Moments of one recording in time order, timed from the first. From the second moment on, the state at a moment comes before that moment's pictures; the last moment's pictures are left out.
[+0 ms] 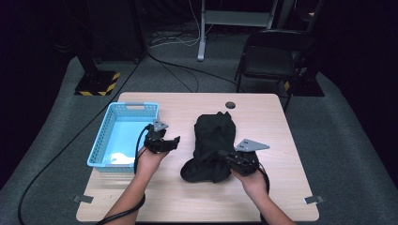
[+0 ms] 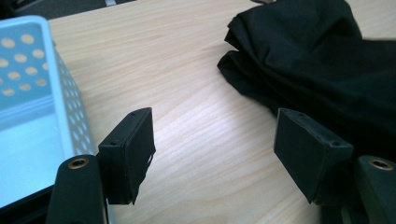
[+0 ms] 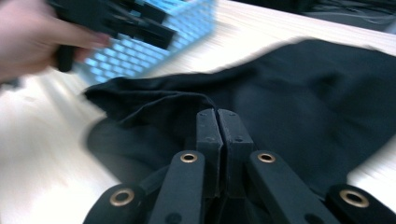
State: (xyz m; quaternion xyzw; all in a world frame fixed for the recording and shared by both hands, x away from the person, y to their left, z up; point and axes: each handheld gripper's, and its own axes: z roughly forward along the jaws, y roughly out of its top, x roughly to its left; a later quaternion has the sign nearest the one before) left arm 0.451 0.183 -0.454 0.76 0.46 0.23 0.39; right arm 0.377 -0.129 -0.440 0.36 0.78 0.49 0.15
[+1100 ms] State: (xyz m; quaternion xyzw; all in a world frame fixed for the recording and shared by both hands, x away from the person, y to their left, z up) left arm 0.462 0.102 -0.483 0.81 0.39 0.13 0.42; right arm 0.331 -0.179 -0.426 0.37 0.80 0.43 0.18
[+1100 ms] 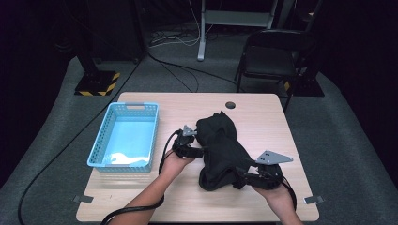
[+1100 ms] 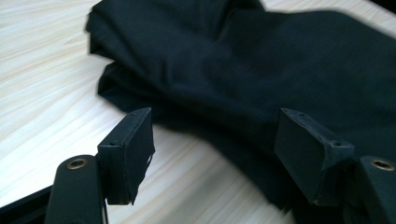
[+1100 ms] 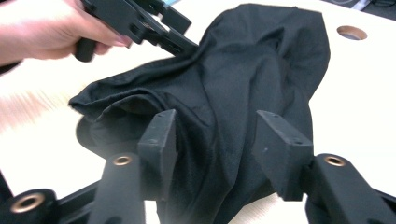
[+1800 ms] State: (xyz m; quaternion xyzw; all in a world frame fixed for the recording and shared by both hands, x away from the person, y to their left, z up) left arm 0.463 0.133 -0.457 0.78 0.42 0.19 0.43; right arm 0.390 -0.070 -0.420 0.32 0.84 0.41 0.15
